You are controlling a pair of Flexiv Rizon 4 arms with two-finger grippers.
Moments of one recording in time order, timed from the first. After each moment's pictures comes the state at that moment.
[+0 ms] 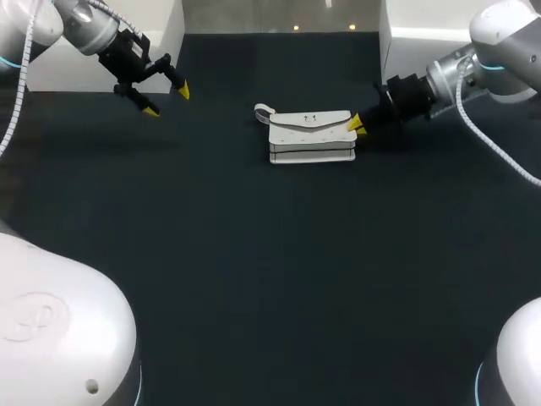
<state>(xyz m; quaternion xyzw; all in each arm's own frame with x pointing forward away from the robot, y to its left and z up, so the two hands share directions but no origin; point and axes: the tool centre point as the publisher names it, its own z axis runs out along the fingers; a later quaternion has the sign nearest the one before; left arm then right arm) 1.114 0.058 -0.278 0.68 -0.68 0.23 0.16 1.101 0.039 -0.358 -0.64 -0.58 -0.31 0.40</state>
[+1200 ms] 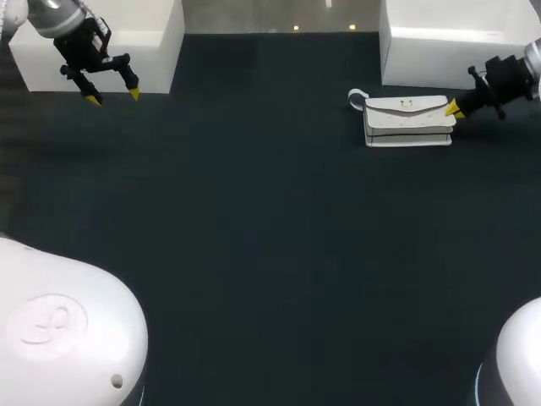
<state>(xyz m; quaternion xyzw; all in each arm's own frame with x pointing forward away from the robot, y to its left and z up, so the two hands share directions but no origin) 1.101 0.171 -0.254 0.67 -0.73 0.14 0.03 1.147 -0.197 -0.358 -0.71 -0.58 -0.30 0.27</state>
